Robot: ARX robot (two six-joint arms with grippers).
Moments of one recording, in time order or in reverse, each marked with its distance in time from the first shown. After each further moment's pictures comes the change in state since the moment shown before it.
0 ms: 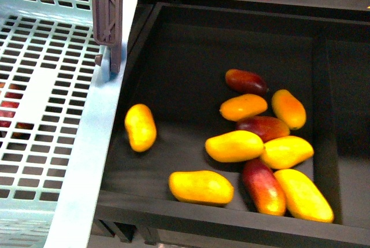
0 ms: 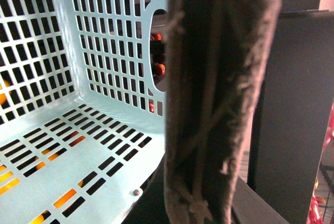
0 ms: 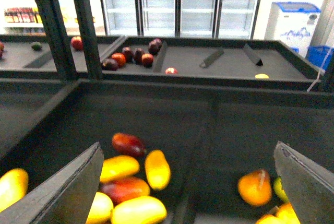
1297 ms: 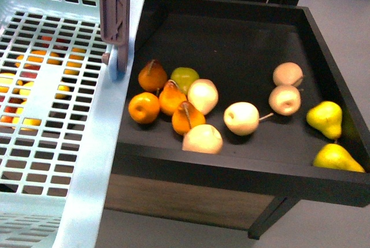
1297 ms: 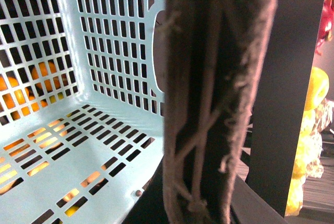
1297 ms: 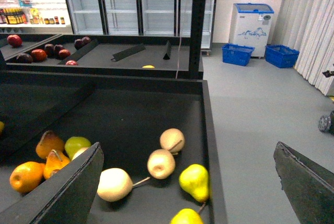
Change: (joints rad) left arm -0.001 0.000 0.001 0.000 0.007 -0.002; right arm 0.000 0.000 0.000 0.000 0.001 0.000
